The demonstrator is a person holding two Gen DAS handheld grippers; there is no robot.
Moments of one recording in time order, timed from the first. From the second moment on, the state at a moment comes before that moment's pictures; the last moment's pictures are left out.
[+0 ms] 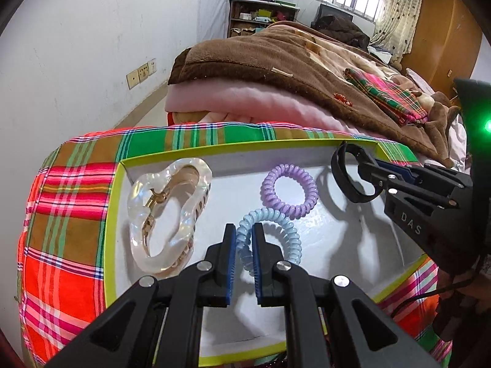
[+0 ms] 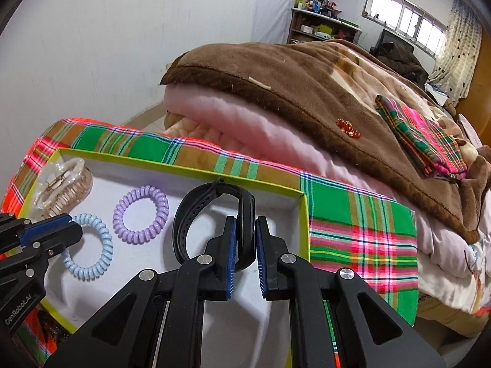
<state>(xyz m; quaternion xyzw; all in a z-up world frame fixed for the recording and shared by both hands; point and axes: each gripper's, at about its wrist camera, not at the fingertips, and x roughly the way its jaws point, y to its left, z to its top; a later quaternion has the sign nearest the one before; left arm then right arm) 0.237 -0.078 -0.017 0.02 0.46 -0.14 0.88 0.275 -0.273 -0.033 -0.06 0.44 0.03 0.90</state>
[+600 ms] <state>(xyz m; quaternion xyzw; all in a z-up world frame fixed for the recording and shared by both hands) 0.244 -0.078 -0.028 0.01 0.48 -0.14 0.87 0.281 -0.274 -0.043 -0.06 0.45 0.03 0.89</state>
